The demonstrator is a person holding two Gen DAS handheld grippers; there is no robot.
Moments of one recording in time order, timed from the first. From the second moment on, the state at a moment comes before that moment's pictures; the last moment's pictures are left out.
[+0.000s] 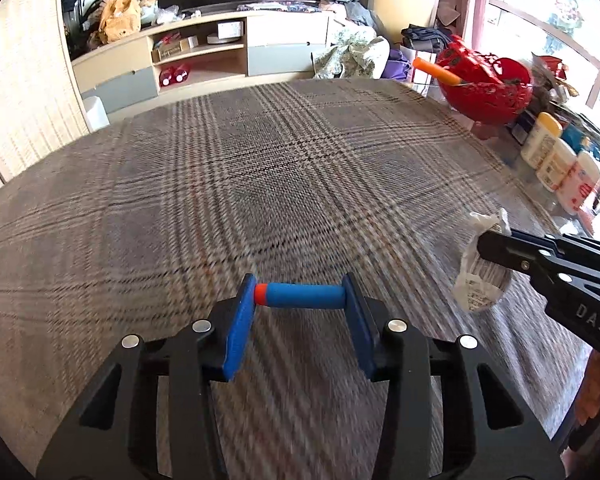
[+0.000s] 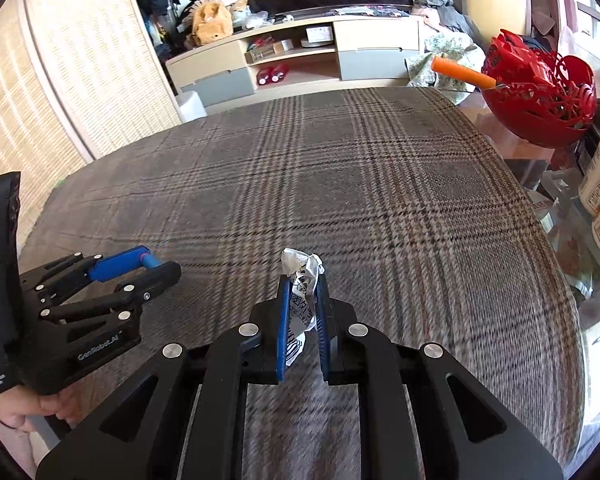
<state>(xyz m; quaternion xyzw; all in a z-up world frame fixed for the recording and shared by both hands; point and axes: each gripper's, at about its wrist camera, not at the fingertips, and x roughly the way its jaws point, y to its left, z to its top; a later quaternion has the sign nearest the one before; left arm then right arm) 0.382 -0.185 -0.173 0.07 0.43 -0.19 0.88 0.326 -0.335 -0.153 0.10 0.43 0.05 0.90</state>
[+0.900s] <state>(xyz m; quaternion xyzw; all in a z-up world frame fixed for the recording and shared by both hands) 0.106 -0.096 -0.174 0.04 0.42 -0.17 0.89 0.106 -0.254 -0.170 0.08 0.46 0.06 0.88</state>
